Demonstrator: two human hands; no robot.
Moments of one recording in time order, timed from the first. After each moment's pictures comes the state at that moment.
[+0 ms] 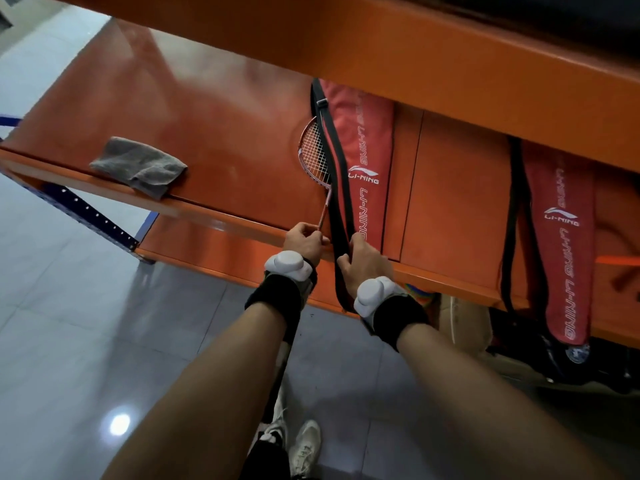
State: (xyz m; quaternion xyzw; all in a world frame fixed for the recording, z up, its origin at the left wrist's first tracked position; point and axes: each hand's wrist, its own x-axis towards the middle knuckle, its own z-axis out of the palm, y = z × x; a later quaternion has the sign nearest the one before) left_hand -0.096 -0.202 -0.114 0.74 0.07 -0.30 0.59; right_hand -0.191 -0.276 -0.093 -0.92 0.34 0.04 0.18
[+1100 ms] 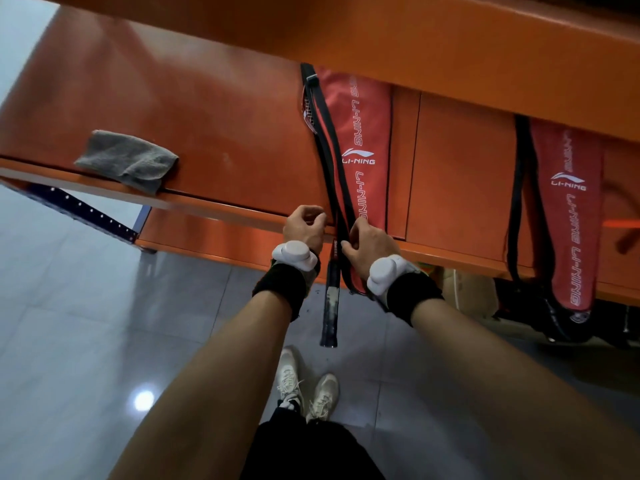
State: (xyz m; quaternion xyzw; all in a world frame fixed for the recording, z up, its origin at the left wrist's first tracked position) left_hand -0.083 -0.199 -0.140 0.78 -0.01 -0.25 0.58; right_hand -0.183 -0.285 -0.099 -0.92 0.33 0.05 0.20
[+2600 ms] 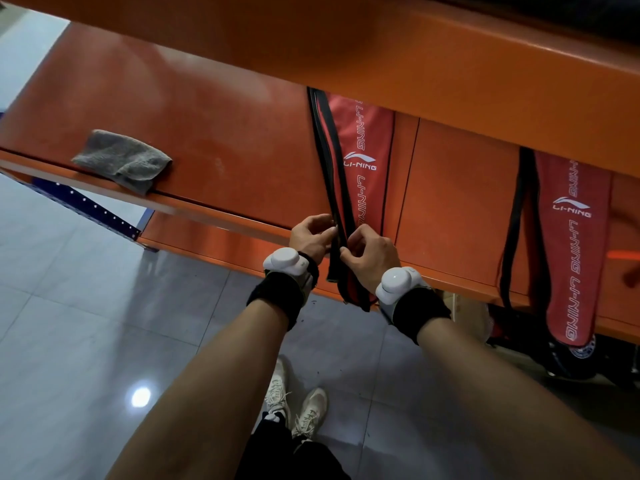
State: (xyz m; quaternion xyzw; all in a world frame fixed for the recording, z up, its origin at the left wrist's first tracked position) left_hand -0.108 -0.233 -0.127 0.63 0.07 -0.36 0.68; right_hand -0.204 -0.327 -0.102 -0.90 0.28 -0.06 0.33
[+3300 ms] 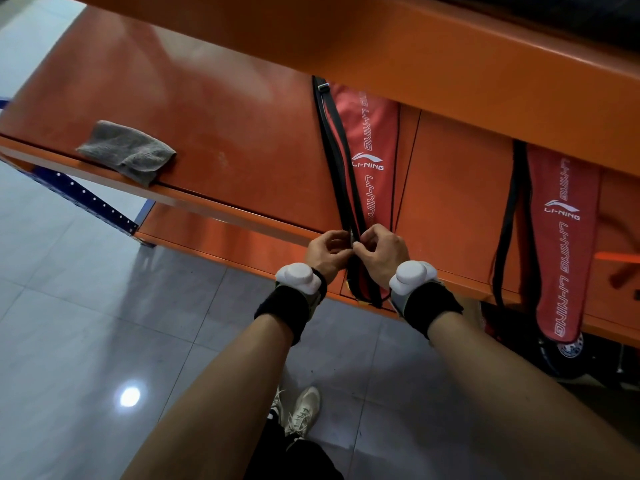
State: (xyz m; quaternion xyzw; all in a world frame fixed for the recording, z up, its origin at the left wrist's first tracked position) left_hand -0.151 -0.226 -0.126 0.66 -0.03 -0.39 0.63; right_hand -0.216 -0.337 -0.093 -0.89 0.32 -0.04 0.33
